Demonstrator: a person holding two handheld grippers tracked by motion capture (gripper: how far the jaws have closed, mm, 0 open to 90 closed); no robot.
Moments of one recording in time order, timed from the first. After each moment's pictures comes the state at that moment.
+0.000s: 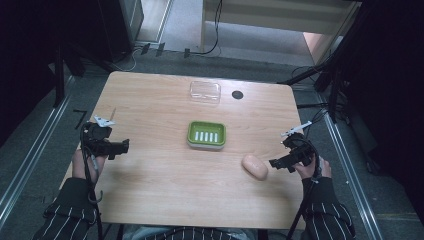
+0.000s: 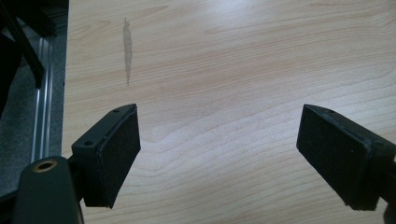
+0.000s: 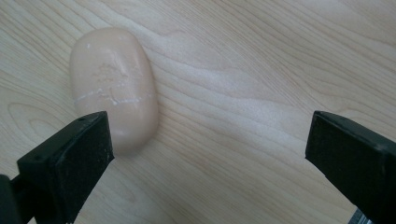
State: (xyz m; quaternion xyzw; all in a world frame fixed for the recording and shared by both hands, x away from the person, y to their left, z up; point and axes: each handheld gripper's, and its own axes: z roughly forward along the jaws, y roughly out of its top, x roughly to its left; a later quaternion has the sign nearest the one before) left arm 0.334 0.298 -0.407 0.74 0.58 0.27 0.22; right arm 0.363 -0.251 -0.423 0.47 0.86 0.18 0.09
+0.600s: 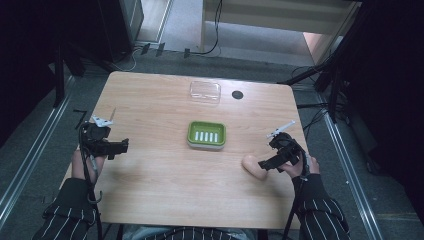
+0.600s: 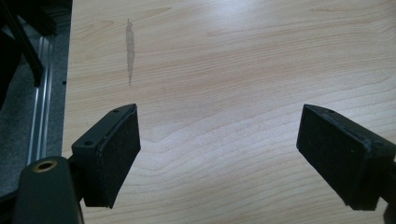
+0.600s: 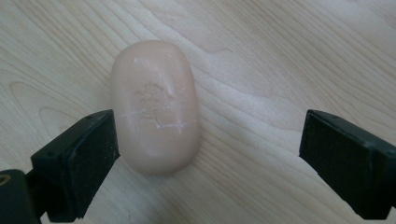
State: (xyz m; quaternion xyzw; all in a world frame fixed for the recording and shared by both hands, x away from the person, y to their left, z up) left arm 0.332 0.300 -0.406 0.74 0.58 0.27 0.22; right arm 0.368 -0.217 -0.430 0.42 0.89 0.18 0.07
